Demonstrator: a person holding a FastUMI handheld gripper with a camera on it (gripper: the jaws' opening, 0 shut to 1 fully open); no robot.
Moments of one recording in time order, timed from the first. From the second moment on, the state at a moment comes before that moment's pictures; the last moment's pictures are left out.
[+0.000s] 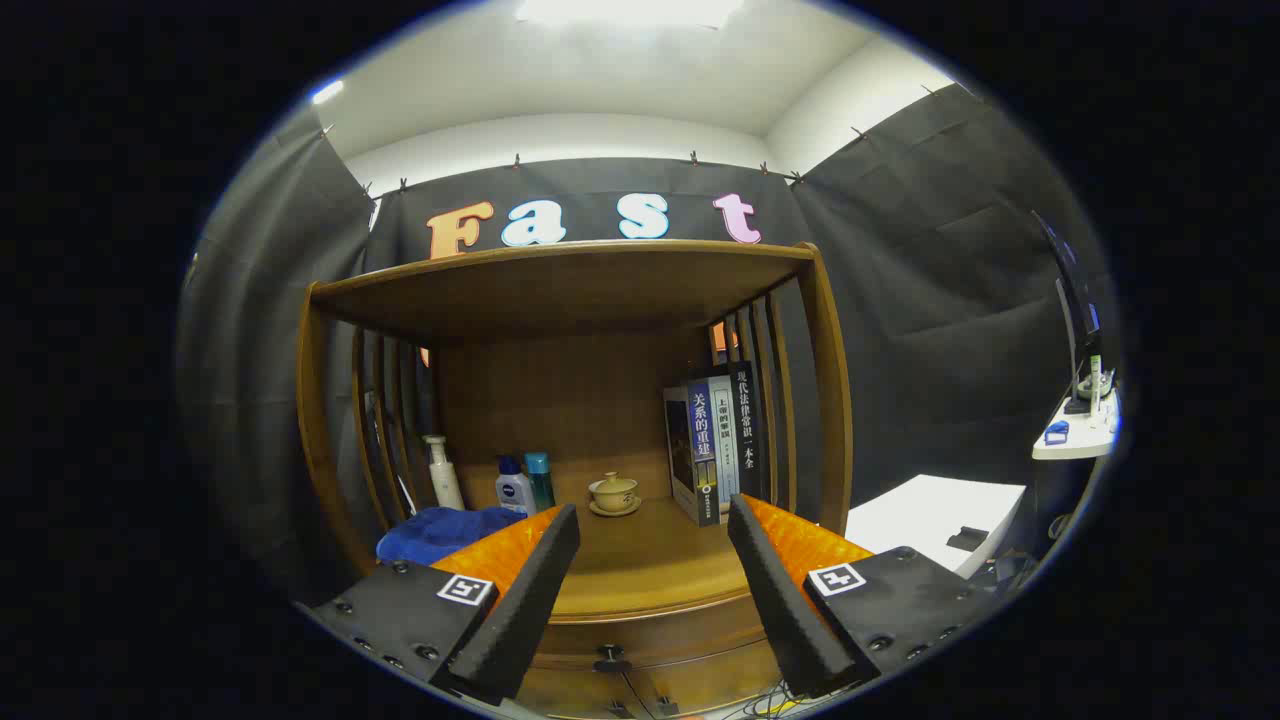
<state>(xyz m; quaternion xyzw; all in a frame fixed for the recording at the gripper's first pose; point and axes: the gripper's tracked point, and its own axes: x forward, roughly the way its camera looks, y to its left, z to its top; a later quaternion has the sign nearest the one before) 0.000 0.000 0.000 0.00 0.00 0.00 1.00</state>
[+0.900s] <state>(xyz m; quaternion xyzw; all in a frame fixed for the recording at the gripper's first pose) 0.002 0.006 -0.006 0.00 0.01 0.01 1.00</state>
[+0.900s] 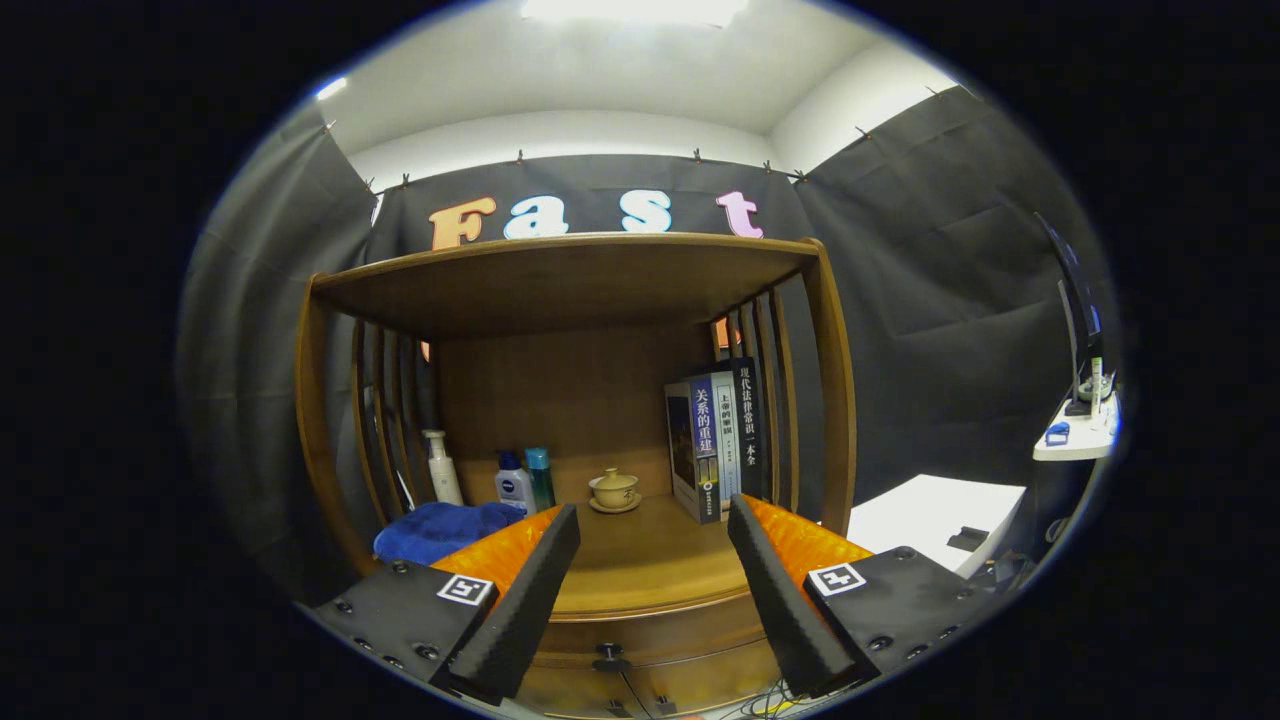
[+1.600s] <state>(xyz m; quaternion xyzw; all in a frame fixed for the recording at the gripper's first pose) 0.018 0.015 -0.075 0.00 0.03 0.03 1.00</state>
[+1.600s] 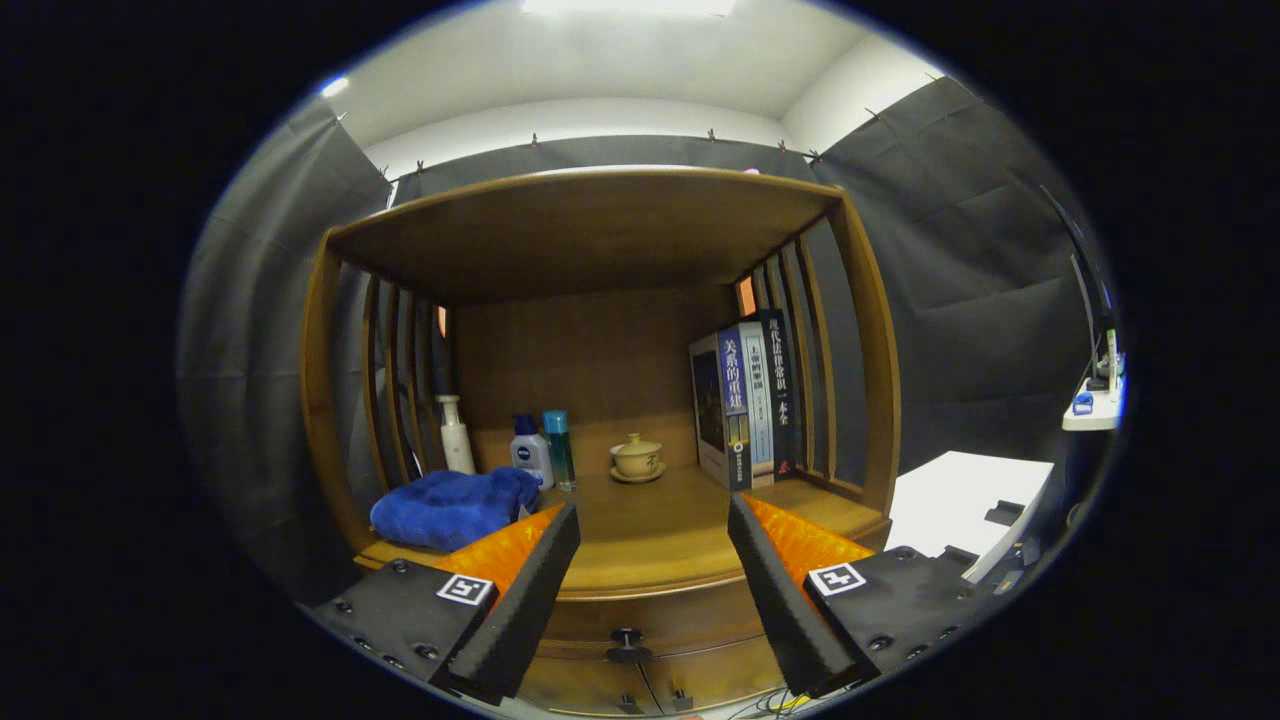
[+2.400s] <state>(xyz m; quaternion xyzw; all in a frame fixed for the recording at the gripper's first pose) 0.031 0.025 -0.213 -0.02 0.13 0.06 0.99</state>
